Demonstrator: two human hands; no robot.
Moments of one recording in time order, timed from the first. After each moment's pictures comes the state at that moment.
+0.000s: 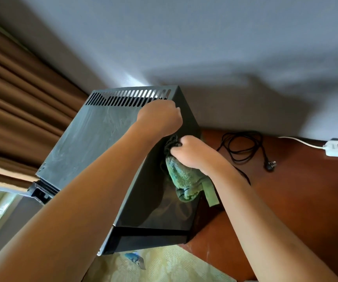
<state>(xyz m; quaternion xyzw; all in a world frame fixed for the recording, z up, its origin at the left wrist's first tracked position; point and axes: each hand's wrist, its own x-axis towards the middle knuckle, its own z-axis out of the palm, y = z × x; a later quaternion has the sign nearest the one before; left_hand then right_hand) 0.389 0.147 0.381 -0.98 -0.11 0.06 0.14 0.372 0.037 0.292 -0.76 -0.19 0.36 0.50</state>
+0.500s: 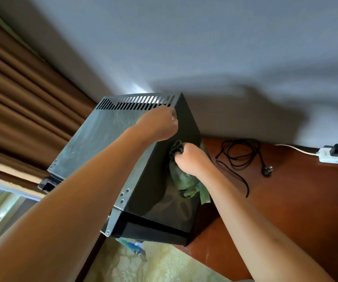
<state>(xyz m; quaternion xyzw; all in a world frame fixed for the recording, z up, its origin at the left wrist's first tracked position) 0.355 0.149 0.400 -0.99 -0.10 0.07 0.02 0.342 0.038 0.290 -0.83 -0.20 0.28 0.44</state>
